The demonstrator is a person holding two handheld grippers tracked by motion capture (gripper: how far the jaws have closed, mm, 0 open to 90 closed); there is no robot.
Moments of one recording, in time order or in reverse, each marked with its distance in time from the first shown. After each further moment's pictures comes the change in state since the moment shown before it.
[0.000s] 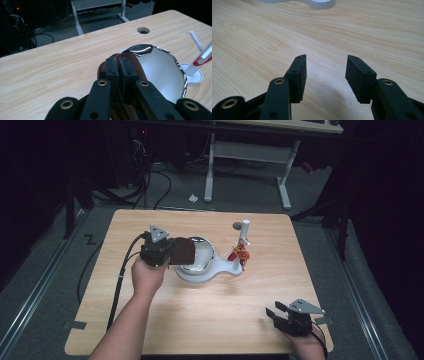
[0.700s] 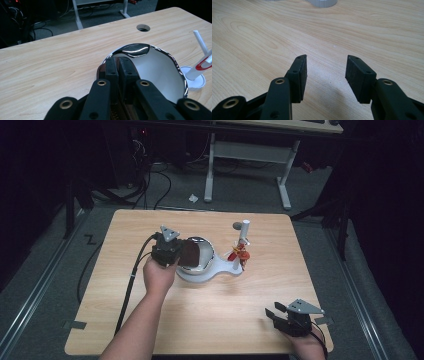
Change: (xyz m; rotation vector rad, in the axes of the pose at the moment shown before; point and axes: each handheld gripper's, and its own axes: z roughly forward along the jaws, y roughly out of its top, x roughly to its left) left arm -0.017 -0.001 0.022 0.021 0.014 -0.034; right arm 0.001 -0.001 0.001 0.009 0.009 -0.008
